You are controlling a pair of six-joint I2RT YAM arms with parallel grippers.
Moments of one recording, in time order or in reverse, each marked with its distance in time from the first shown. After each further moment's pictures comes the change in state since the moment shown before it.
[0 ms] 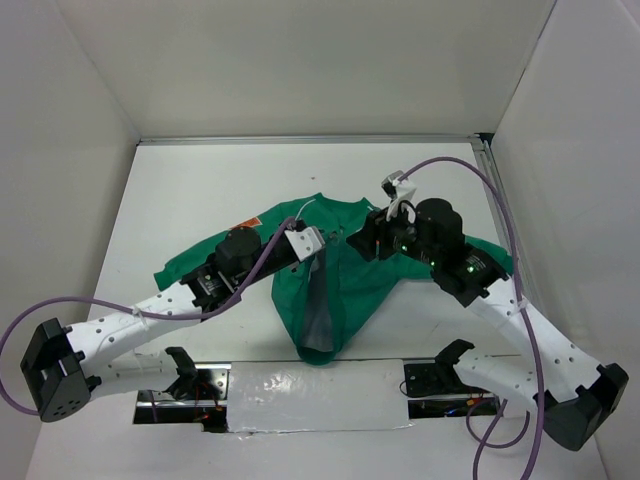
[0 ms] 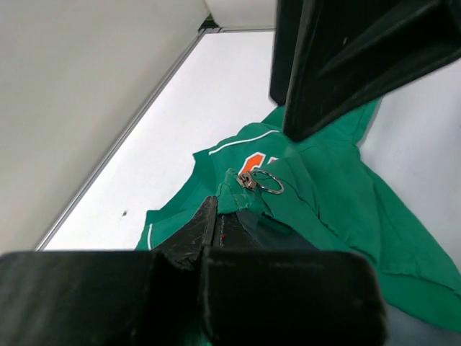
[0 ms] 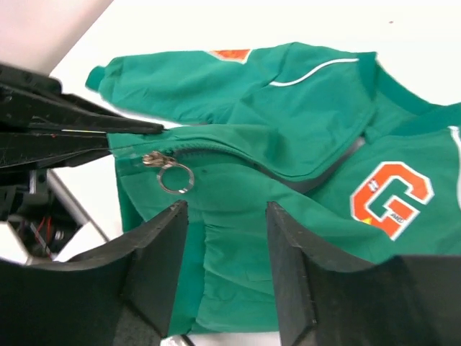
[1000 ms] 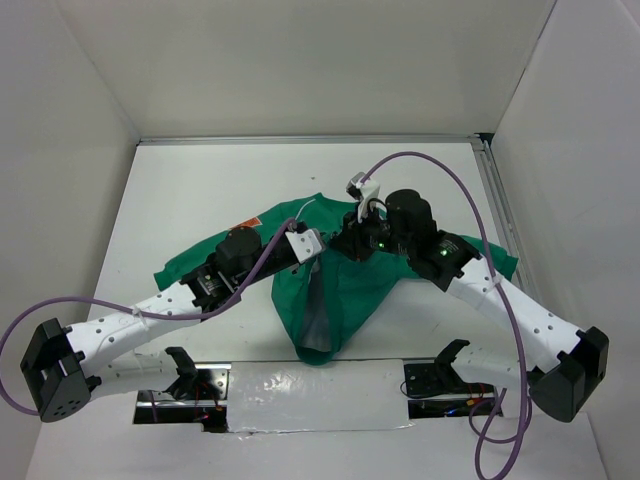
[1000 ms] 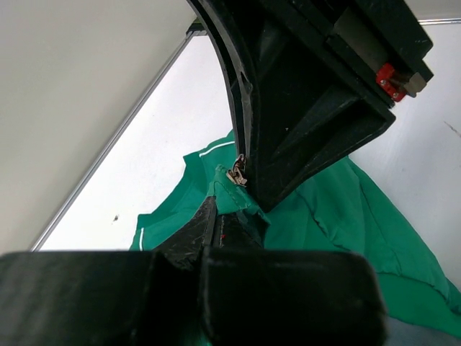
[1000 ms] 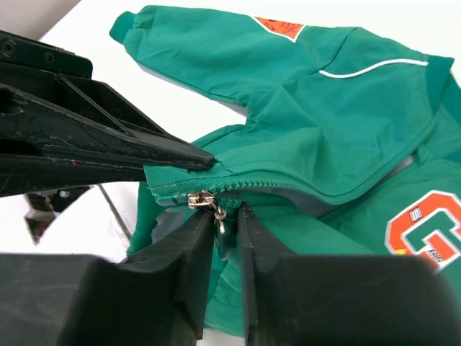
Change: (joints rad) left arm 0.003 0.000 0.000 -0.011 0.050 -0.005; right arm 0.084 0.175 0.067 0.016 -0.109 -0.101
